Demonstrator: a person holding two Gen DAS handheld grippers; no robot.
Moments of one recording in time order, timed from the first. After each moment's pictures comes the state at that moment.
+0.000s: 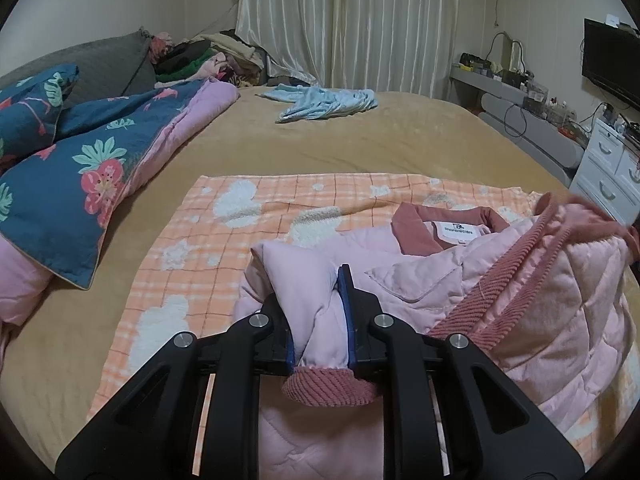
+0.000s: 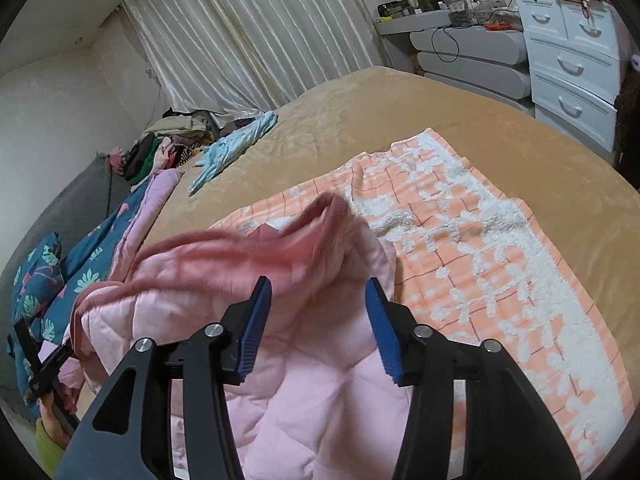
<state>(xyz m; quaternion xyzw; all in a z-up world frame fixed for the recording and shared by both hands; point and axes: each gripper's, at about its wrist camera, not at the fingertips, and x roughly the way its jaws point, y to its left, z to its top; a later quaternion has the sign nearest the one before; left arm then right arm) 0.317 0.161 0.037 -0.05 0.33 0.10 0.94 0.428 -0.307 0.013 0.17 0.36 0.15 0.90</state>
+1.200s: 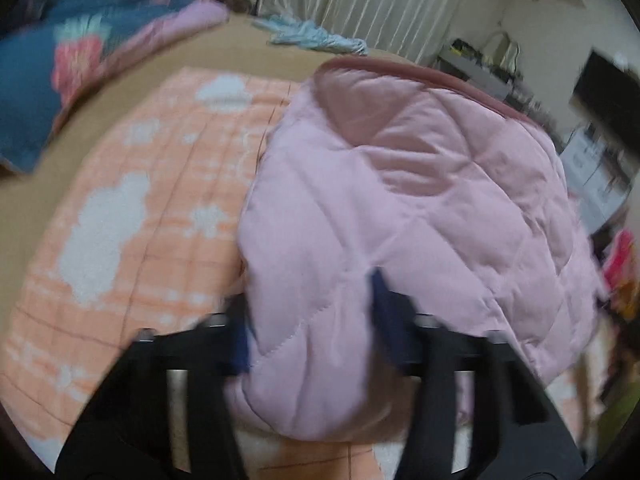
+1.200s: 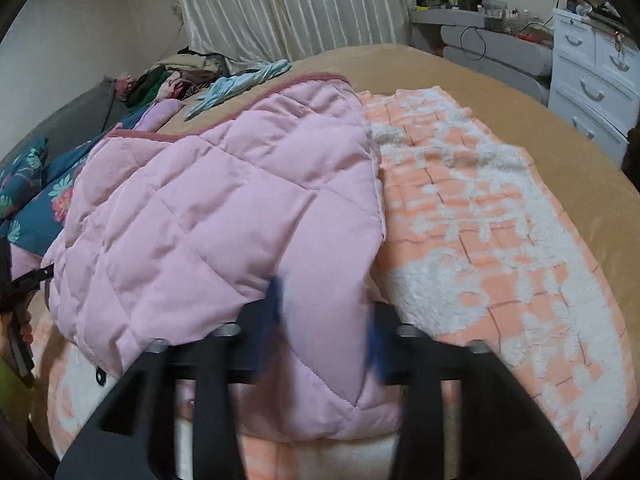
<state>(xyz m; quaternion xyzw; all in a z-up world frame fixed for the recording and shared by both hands) 0.286 0.191 -0.053 -0.15 0.39 0.03 0.91 0.389 -0.294 -0.082 0.05 0.38 0.16 0.91</state>
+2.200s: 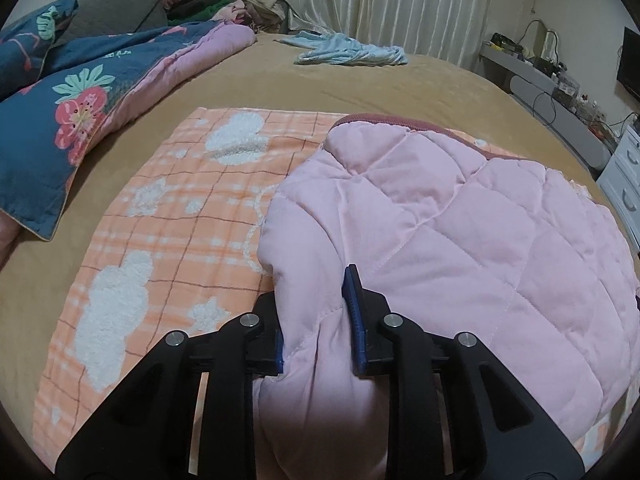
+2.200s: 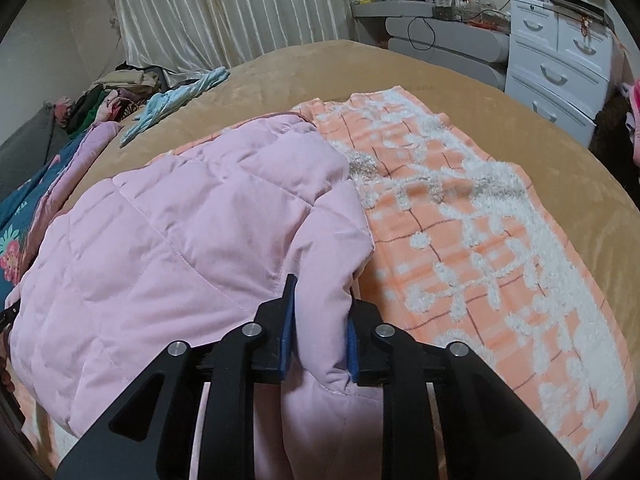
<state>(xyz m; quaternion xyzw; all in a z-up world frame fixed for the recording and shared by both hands) 0.371 0.188 -0.046 -0.11 0.40 0.13 0.90 0.474 -0.274 -0.093 0.08 0.41 0.06 0.91</state>
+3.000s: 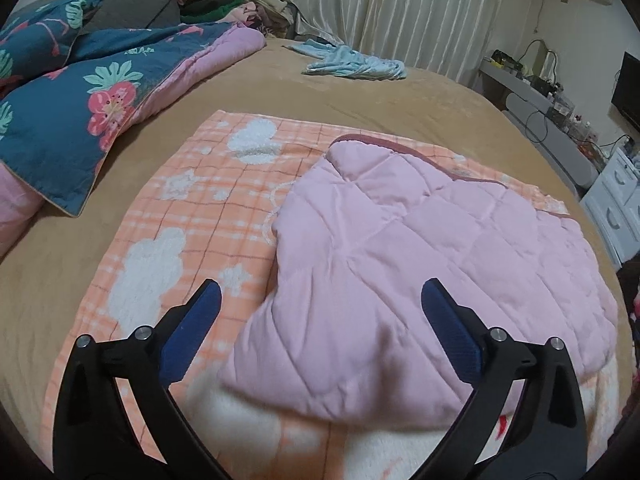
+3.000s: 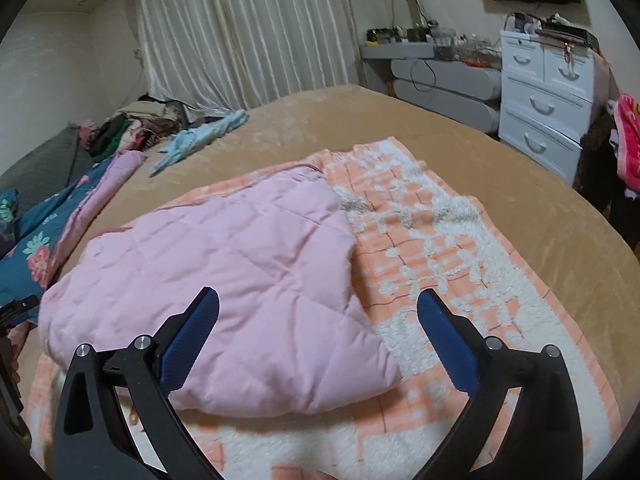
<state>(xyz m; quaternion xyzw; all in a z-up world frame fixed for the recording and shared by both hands) 0.308 0.181 0.004 -0.14 0.39 0.12 0.90 0.379 -0.293 -0.028 0.09 0.33 0.08 0.94</state>
